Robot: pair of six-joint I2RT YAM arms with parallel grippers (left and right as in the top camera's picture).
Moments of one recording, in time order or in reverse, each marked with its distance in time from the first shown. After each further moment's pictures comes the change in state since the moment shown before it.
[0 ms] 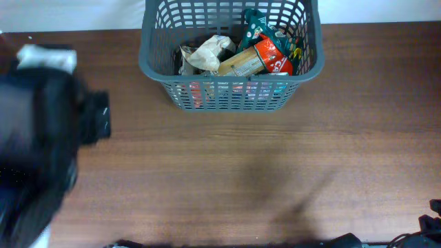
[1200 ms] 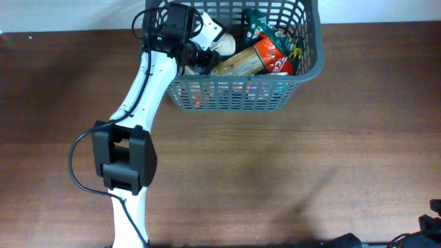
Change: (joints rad) left arm 0.018 0.873 -0.232 0.907 0.846 0.479; right arm 0.000 0.000 0.000 0.000 0.000 0.000
